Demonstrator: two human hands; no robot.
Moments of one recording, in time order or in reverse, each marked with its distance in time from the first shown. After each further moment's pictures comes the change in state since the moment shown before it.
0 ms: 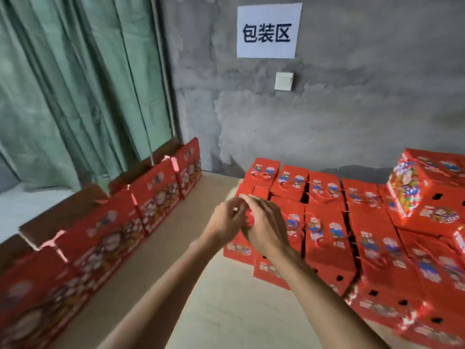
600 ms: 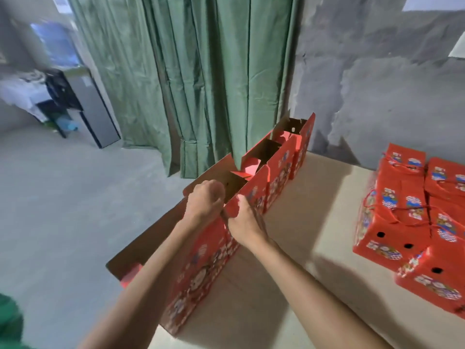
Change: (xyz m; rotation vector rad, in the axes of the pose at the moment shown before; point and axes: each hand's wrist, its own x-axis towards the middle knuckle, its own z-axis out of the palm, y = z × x) left_hand -0.105 -0.260 -0.403 0.453 0.209 -0.396; right_hand 0.039 -0.362 0.326 0.324 -0.538 0.362
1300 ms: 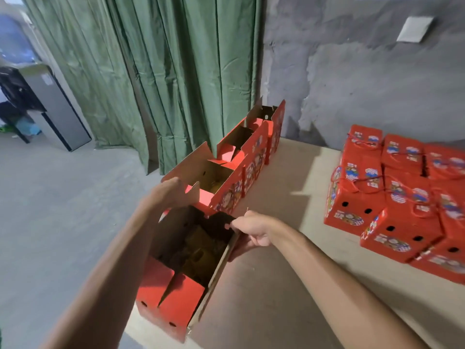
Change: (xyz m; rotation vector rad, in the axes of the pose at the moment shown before) left_hand -0.012 -0.002 -0.045 0.355 -0.422 -0.167; right_hand -0.046 0.040 -0.044 0.448 -0.498 0.576
